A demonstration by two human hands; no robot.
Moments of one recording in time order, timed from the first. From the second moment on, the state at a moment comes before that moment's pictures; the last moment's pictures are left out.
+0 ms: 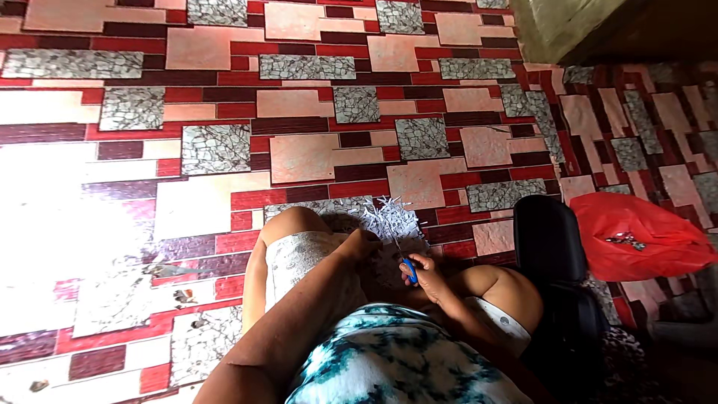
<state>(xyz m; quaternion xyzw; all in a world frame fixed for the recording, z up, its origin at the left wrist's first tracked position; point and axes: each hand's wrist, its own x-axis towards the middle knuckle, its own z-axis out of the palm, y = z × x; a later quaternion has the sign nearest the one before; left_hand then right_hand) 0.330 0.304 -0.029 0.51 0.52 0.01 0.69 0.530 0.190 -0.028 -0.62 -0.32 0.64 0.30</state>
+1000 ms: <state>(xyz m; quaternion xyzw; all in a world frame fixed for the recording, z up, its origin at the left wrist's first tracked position) 0.331 0.305 -0.027 0.50 0.51 0.00 0.70 0.527 0.190 -0.028 -0.61 -0.33 0.66 0.28</state>
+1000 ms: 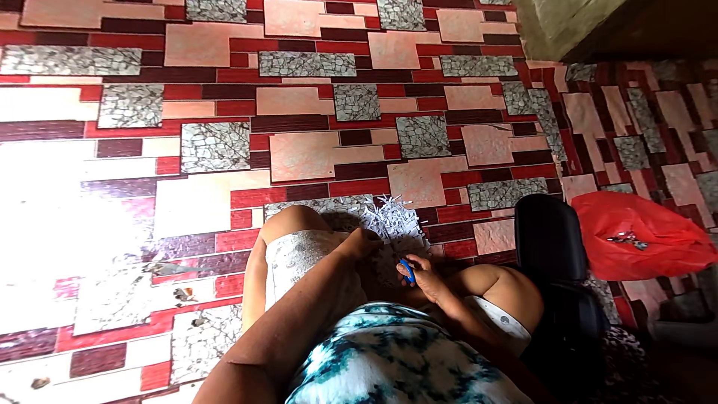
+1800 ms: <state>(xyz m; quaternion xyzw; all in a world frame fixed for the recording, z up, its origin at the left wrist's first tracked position) 0.331 0.304 -0.027 0.50 0.51 0.01 0.70 0.528 0.190 -0.030 -0.60 -0.33 0.66 0.29</state>
